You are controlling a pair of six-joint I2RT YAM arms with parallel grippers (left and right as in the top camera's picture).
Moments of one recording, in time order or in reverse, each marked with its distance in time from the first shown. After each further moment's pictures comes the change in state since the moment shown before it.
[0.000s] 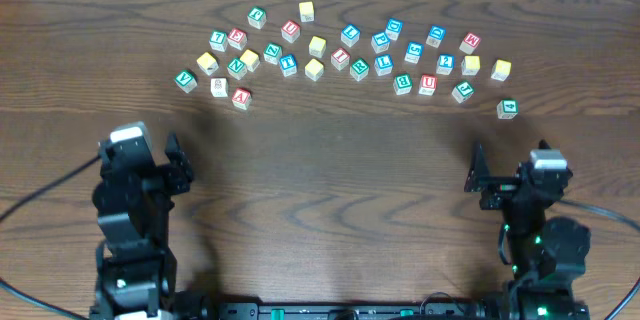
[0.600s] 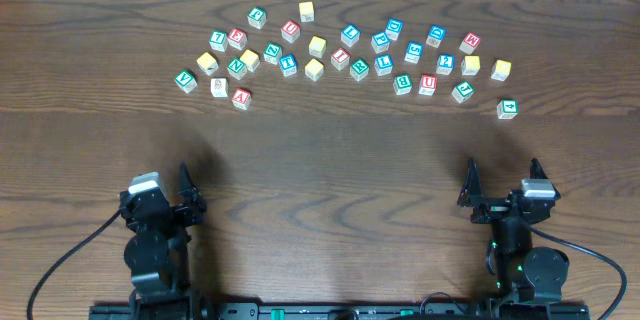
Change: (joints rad) left arm 0.000 -0.480 -0.431 0.108 -0.023 -0.045; right arm 0.000 -0.335 -0.271 0.062 0.021 0.023
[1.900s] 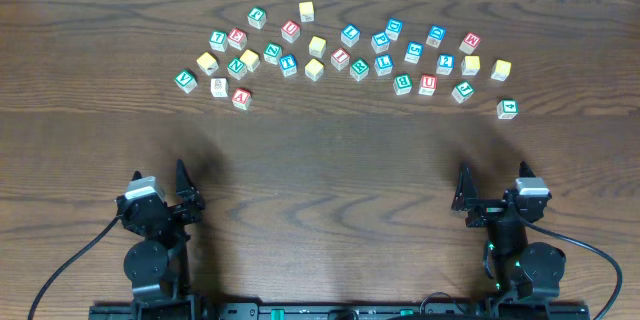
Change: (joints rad) left arm 0.000 -0.116 -0.038 0.045 0.003 0.000; right arm 0.000 -0.006 -0.003 -0.076 -0.044 0.050
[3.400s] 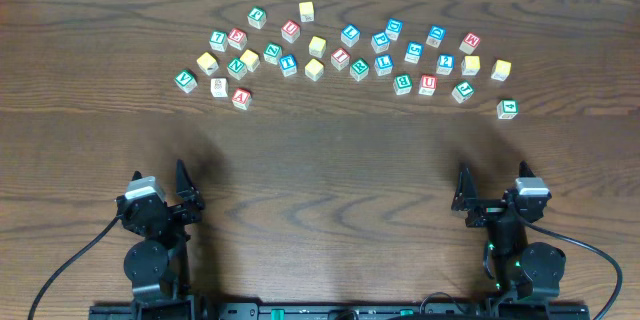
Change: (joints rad) left arm 0.000 0.000 0.000 0.000 0.000 0.000; right arm 0.000 0.000 0.000 0.001 -0.008 0.000
